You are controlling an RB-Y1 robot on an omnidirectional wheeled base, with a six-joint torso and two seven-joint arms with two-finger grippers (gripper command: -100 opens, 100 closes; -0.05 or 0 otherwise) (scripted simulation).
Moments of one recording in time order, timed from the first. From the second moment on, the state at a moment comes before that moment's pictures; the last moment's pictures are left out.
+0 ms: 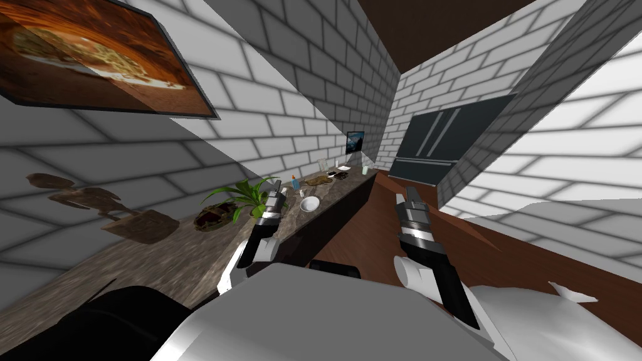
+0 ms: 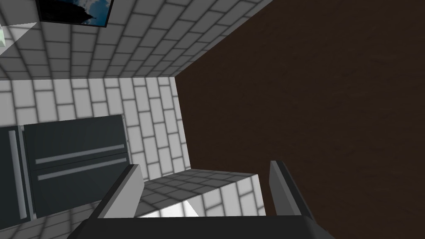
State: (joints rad) left arm 0.45 0.17 0.06 -2.38 -0.06 -0.19 -0.01; right arm 0.48 0.02 -0.07 -2.26 -0.01 -0.37 0.15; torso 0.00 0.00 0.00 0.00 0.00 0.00
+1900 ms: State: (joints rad) left arm 0.37 0.37 0.14 -2.35 0.07 0.30 -0.07; right arm 0.48 0.02 -0.07 -2.26 -0.01 -0.37 0.15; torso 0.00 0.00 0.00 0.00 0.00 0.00
